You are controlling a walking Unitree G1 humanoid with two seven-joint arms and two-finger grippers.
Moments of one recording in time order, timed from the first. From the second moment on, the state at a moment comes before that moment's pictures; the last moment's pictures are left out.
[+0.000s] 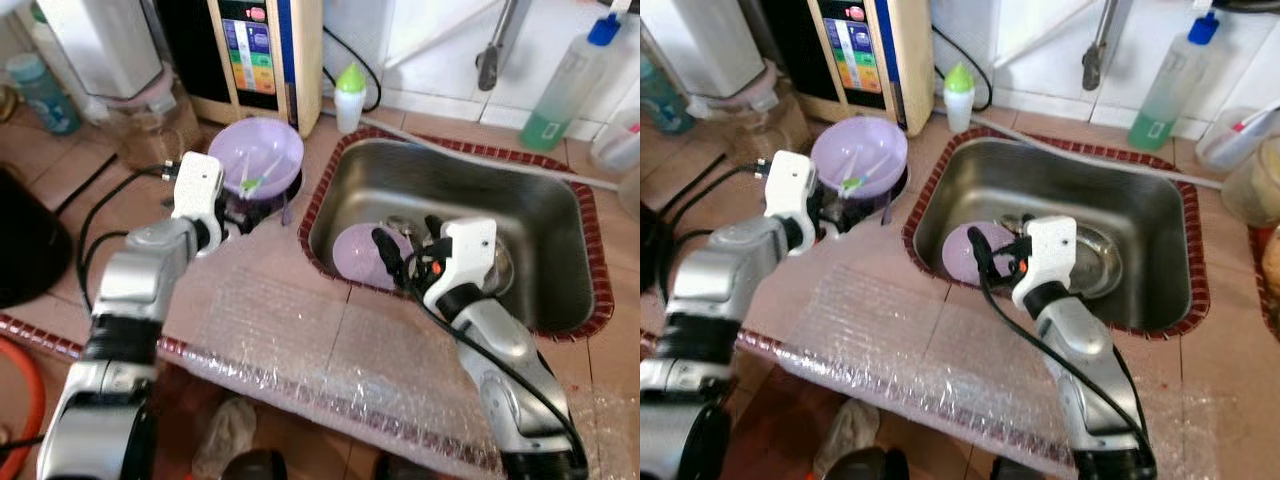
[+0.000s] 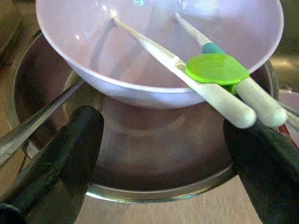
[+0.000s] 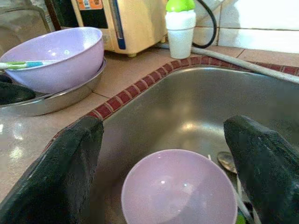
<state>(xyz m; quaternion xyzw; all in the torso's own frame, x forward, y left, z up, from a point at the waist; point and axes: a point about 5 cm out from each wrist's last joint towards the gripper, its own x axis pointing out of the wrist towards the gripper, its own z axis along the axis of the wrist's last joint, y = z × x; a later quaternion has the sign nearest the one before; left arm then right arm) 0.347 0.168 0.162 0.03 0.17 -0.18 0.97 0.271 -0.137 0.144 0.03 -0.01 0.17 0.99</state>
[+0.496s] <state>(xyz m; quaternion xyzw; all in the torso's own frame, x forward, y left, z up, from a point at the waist) 0.313 0.149 0.161 0.03 0.20 -0.24 0.95 0.285 -0.139 0.149 0.02 -0.03 0.16 0.99</state>
